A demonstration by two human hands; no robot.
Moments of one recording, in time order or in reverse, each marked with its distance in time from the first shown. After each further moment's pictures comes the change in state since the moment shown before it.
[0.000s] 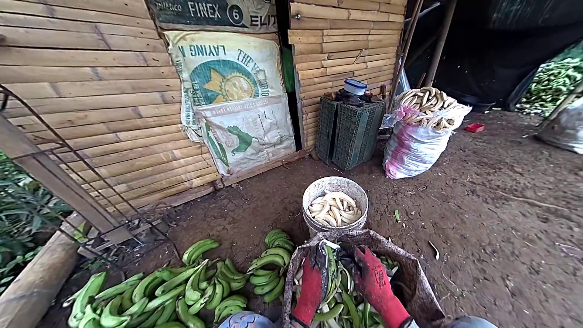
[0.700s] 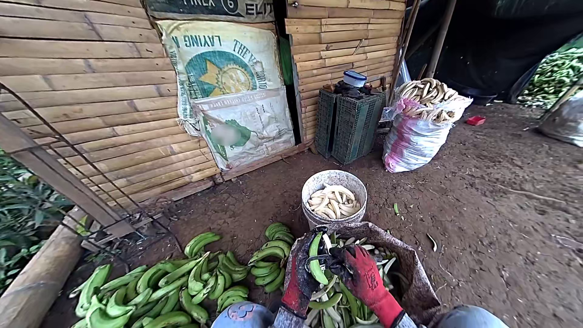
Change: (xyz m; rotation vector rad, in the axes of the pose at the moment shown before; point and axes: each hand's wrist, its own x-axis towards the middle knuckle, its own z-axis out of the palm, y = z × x) left_hand 0.021 -0.028 -0.009 -0.498 -0.113 0.221; right_hand -0.016 0.009 0.022 -0.072 0.163 -0.366
